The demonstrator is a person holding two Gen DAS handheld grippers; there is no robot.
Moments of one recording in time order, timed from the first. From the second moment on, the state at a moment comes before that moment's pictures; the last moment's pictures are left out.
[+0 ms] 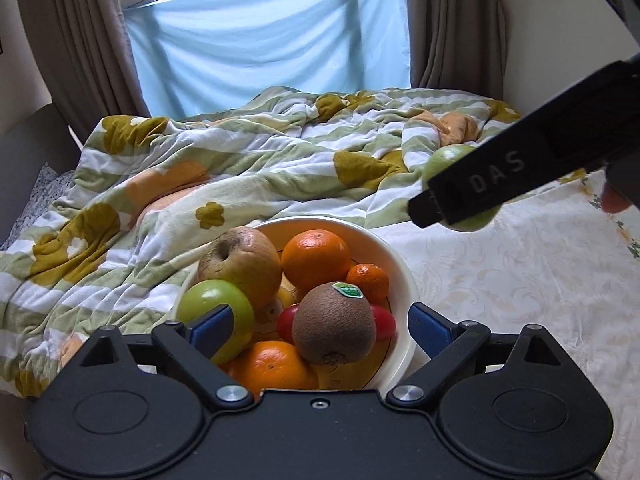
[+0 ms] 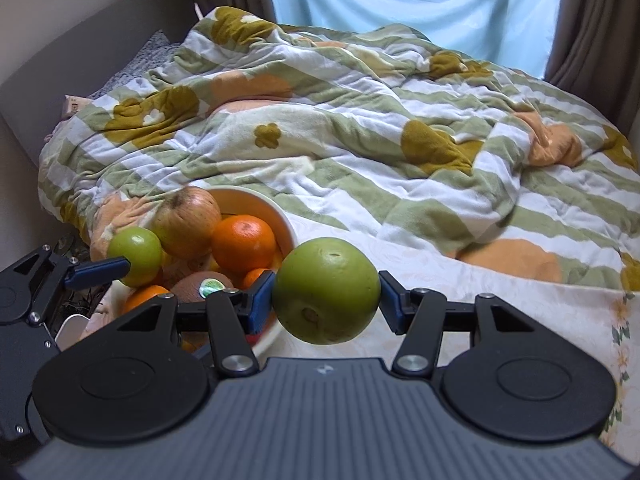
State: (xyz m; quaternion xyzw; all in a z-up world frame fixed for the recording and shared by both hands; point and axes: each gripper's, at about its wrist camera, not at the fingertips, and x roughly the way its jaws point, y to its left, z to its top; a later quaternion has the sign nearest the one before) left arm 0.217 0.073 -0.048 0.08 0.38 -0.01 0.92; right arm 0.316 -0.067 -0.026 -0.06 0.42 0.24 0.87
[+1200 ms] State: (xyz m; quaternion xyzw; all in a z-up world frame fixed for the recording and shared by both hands) left arm 0.198 0.126 -0.049 0.02 0.40 0.03 0.91; right arm 0.322 0.025 -0.039 -0.08 0.40 0.33 0.85
